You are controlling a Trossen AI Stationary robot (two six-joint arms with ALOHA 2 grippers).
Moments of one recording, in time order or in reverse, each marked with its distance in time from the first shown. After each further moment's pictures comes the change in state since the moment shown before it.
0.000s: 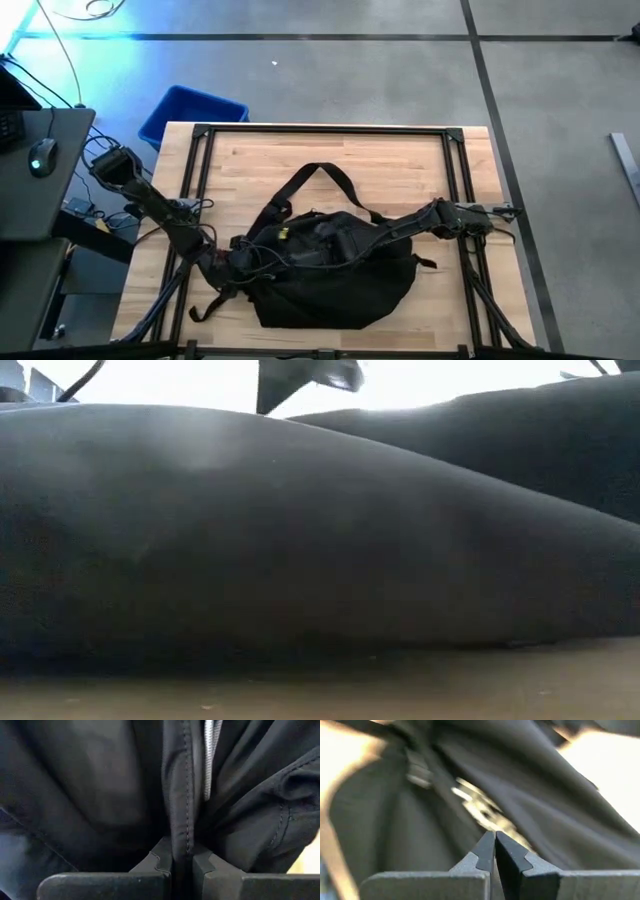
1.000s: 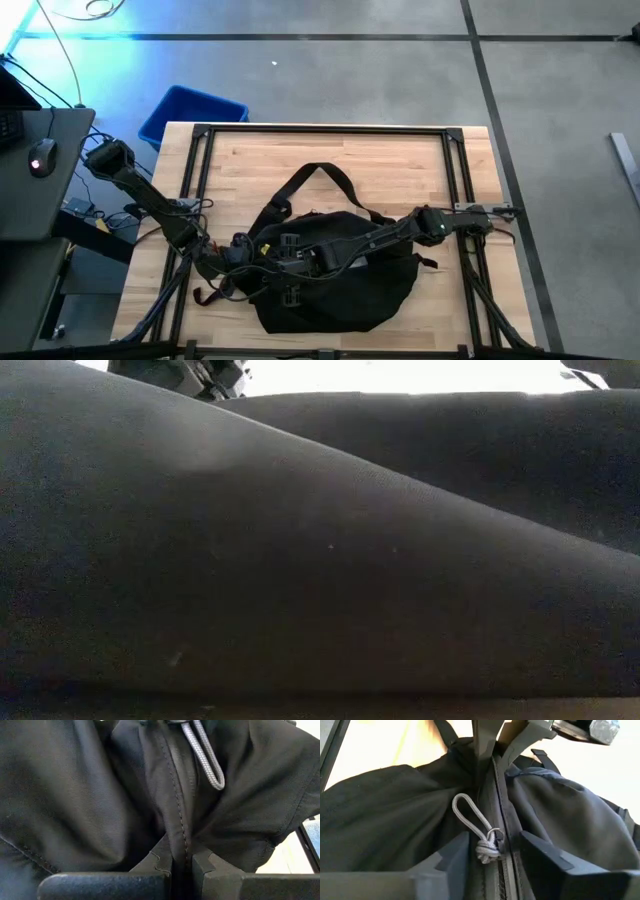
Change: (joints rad) left arm 0.031 -0.145 0.005 0.041 -0.011 0.058; right arm -0.004 0.147 -0.001 0.330 0.000 -0.522
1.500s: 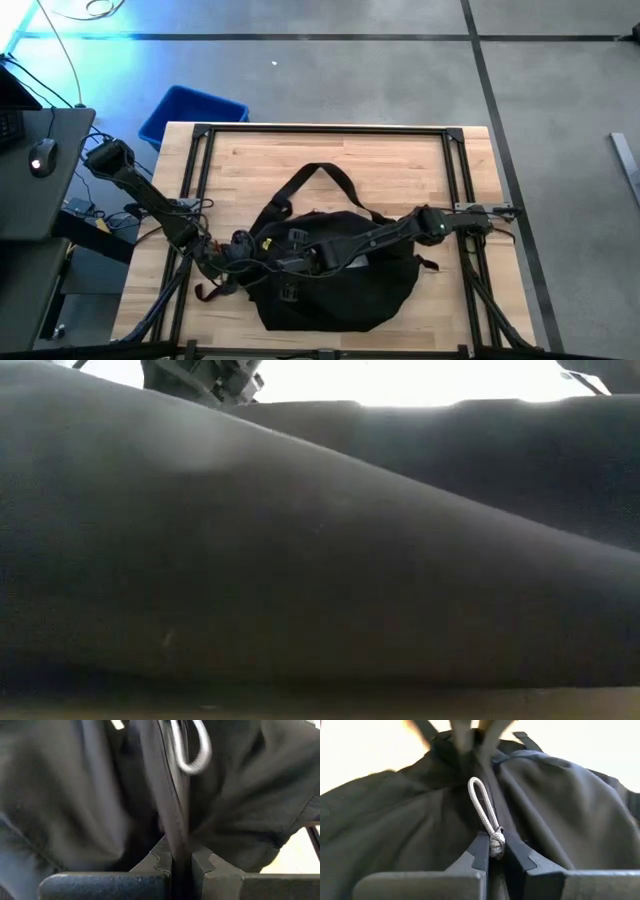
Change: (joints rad) left arm -0.006 -0.003 0.009 -0.097 -0.015 -0.067; right arm 0.000 -0.002 0.033 -0.125 0.063 0.210
